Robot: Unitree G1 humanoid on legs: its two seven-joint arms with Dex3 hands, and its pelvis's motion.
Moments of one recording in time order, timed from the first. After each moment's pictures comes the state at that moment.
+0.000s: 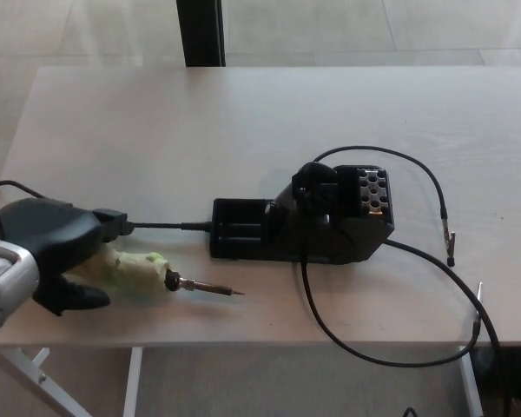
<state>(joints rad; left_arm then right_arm) -0.27 0.79 -0.36 0.08 0.78 0.05 -0.44 -0.11 -0.93 -0.36 1.23 0.07 -0.09 0.19</state>
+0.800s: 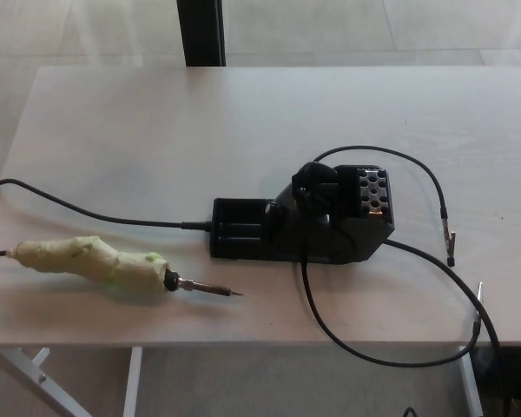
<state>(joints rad) -0.14 1.06 0.15 -0.02 0.54 0.09 -0.76 -0.09 -0.93 -0.36 1.23 0.07 -0.09 0.19</state>
